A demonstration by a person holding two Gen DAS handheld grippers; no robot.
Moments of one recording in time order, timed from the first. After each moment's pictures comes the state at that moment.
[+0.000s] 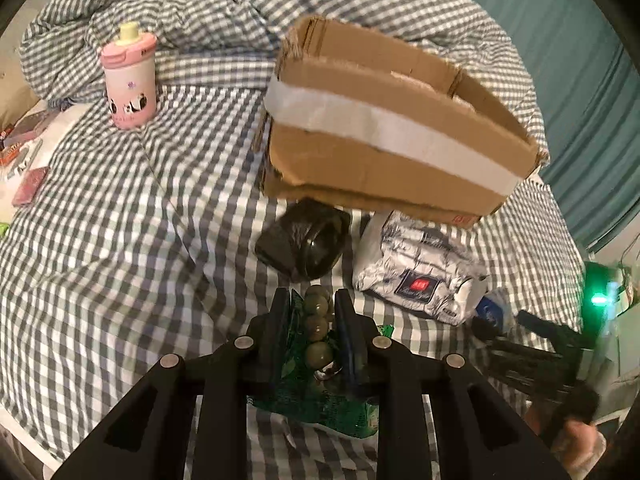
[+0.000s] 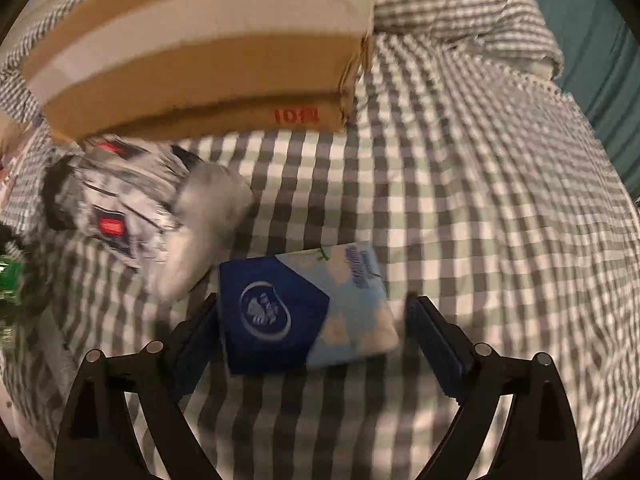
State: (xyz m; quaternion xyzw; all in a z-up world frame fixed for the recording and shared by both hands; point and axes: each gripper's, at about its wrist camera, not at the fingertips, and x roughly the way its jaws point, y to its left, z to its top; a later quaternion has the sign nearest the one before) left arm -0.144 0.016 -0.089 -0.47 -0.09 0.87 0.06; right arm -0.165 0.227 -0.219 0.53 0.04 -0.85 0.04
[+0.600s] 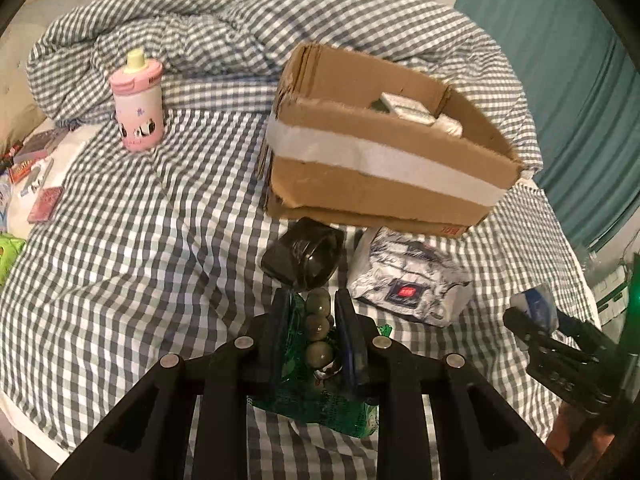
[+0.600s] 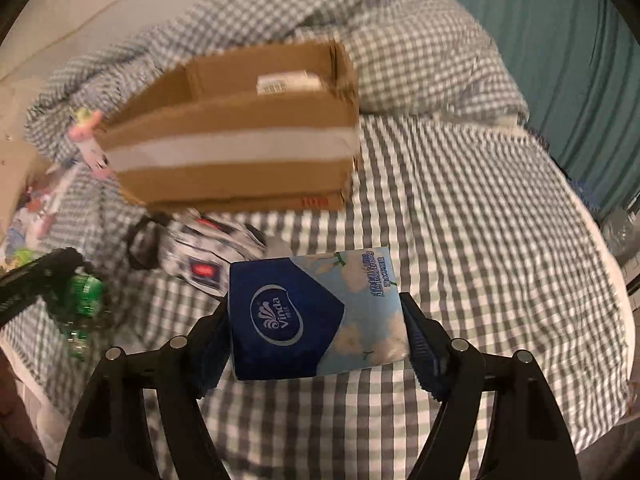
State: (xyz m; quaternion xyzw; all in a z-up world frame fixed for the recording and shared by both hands) left arm -0.130 0.015 -0.060 -0.45 -0.07 0.89 0.06; right arm -0.096 0.222 -0.114 0.43 0.02 -0.90 0.04
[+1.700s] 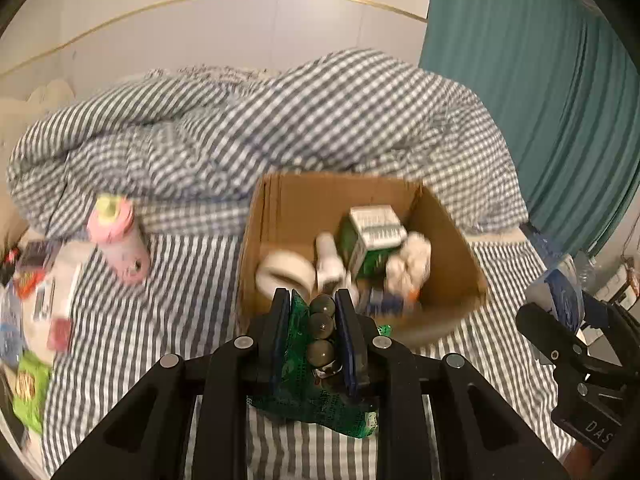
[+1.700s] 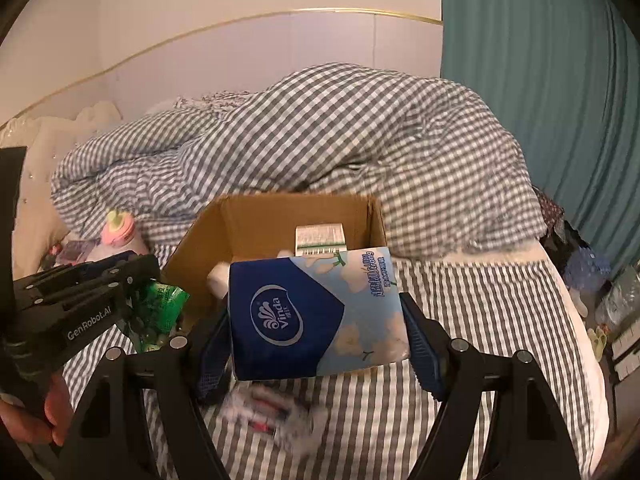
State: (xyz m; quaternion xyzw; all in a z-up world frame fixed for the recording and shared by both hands) left arm -0.241 0.045 0.056 -0.38 -0.02 0.92 0.08; right arm -0.207 0.184 0.015 0.34 0.02 -0.94 0.08
